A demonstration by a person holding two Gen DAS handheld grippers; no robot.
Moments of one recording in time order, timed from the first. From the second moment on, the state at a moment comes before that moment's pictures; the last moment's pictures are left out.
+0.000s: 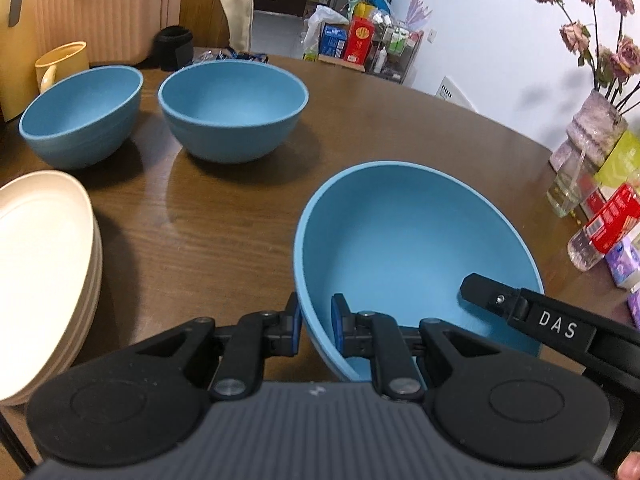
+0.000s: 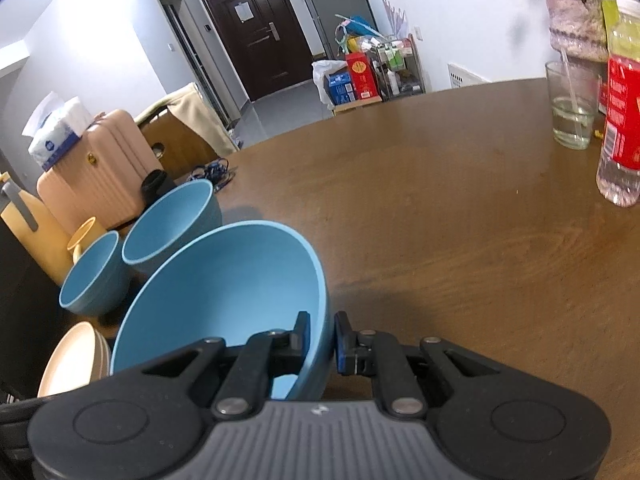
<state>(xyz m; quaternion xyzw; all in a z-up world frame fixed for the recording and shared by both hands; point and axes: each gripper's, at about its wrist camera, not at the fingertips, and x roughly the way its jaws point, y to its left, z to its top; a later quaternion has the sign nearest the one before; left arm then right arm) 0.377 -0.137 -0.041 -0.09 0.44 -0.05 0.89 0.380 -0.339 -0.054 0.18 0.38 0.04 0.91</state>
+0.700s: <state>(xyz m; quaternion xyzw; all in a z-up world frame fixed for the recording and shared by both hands) 0.367 -0.133 -0.058 -0.07 0.46 -0.05 0.89 0.372 -0.332 -0.074 0.18 0.40 0.04 0.90</state>
